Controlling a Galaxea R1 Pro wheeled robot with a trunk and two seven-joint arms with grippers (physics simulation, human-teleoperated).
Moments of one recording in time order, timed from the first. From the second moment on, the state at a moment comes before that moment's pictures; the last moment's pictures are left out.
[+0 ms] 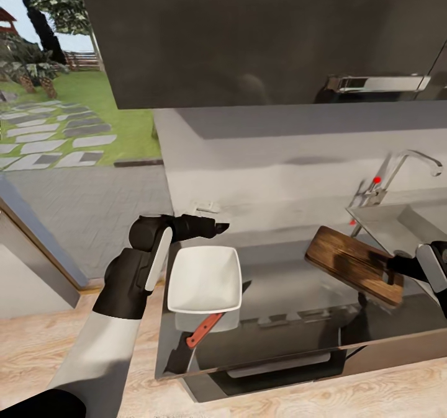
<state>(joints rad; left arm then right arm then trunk) -0.83 -0.16 -0.17 -1.42 0.02 1.01 -0.33 -0.86 -0.49 -0.17 -0.86 -0.46 0.96 -0.36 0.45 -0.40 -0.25</state>
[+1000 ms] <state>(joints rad) -0.83 -0.16 -0.17 -1.42 0.02 1.01 -0.33 -0.86 -0.49 -0.17 -0.86 -0.46 0.96 -0.36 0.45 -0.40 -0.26</state>
